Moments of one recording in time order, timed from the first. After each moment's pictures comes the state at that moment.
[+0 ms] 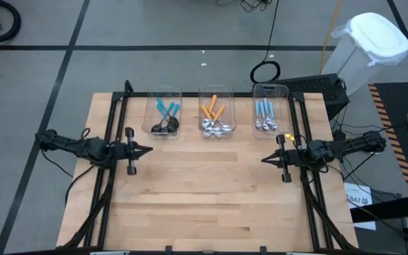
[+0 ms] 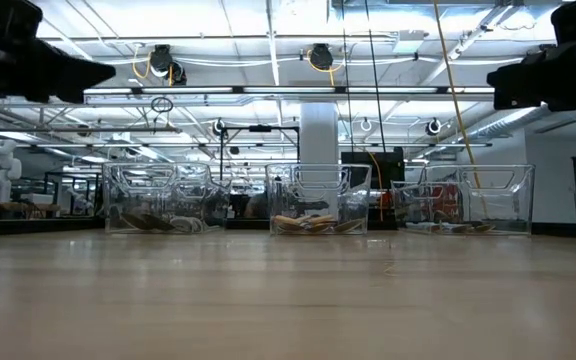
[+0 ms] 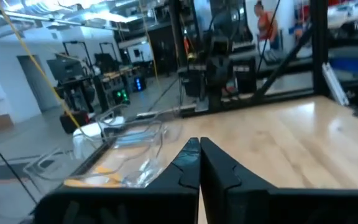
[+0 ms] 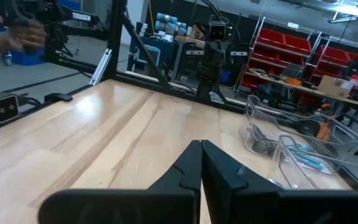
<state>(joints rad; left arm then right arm) -0.27 0.00 0.01 0.06 -0.35 0.25 0.24 0.07 0.02 0.02 0.13 -0.22</state>
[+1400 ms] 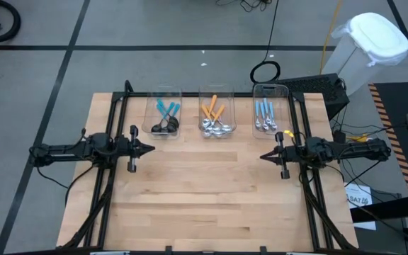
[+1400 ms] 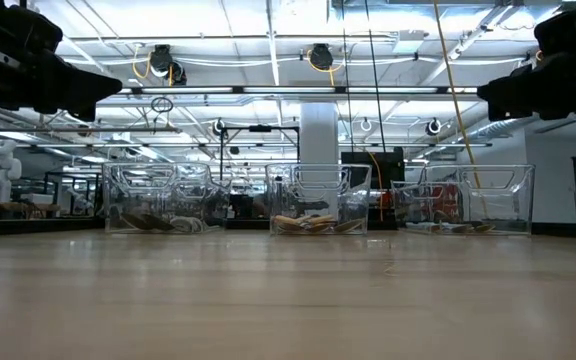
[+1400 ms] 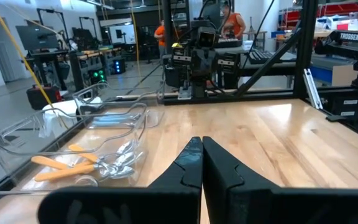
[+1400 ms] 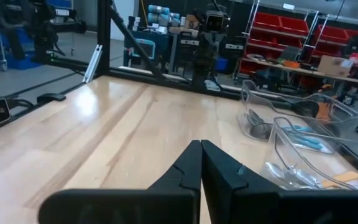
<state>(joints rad) 0.04 0.01 0.01 0.01 0.03 0.08 0.08 0.08 0.02 0.00 0.00 -0.15</state>
